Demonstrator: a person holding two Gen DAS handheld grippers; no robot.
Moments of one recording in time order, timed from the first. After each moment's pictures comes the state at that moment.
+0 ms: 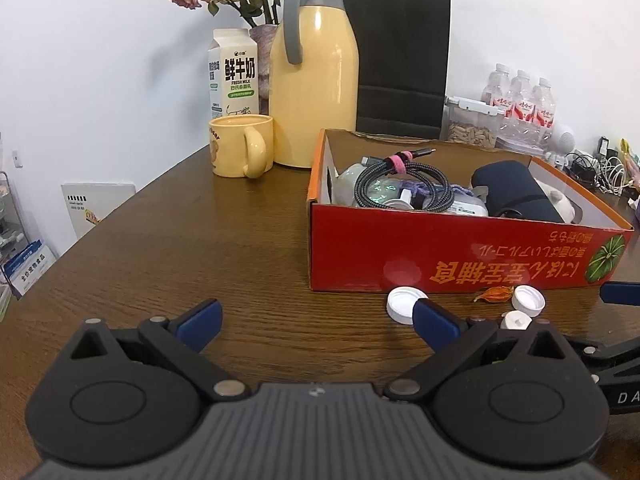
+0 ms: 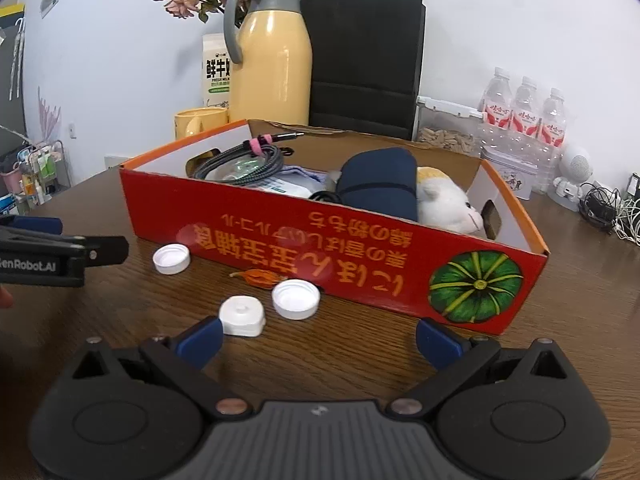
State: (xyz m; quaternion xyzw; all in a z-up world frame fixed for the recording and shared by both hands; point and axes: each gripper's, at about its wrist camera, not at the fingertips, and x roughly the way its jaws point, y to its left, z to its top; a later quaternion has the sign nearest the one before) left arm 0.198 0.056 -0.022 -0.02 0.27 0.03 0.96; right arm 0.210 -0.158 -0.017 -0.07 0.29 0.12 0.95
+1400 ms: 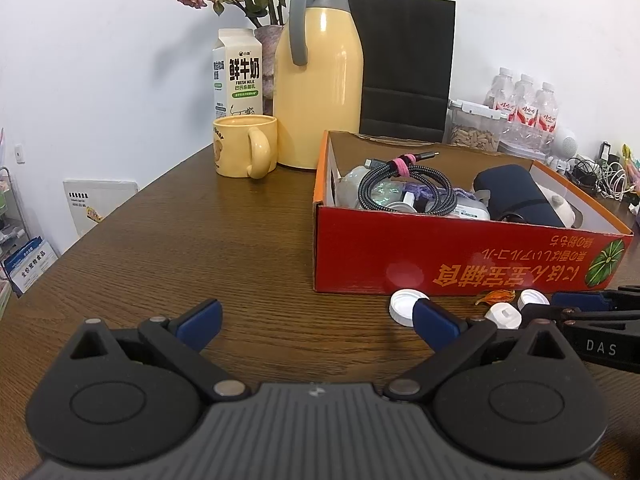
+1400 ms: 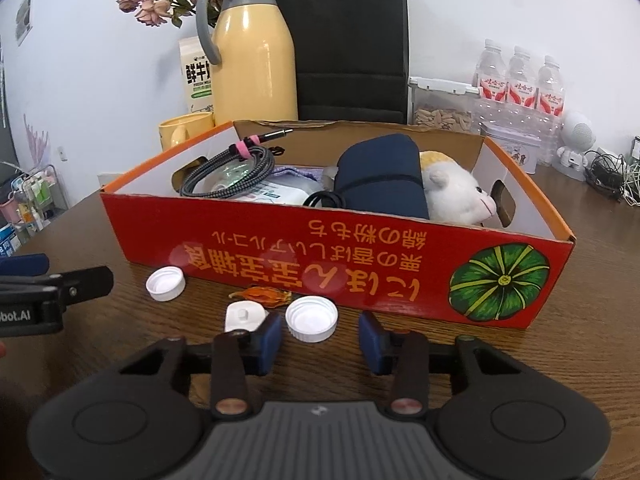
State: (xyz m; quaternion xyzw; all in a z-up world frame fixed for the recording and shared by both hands) left arm 0.197 0.059 -0.022 -0.02 0.27 0.03 0.96; right arm 0.235 -0.154 -0.021 -0.01 0.32 0.12 0.94
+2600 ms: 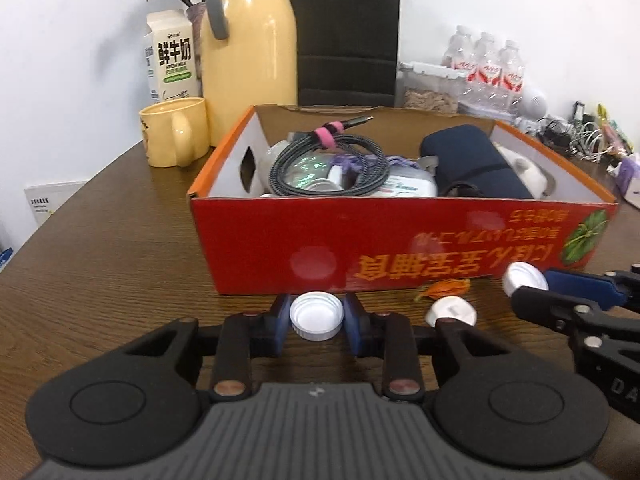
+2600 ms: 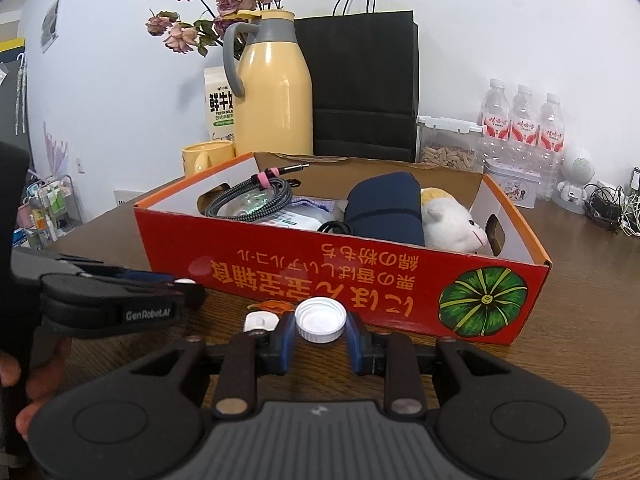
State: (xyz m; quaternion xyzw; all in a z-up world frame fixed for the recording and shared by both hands) left arm 0.231 0.010 -0.033 0.01 0.31 -0.02 0.95; right arm 0.206 -0.162 -0.009 -0.03 0.26 0.14 0.95
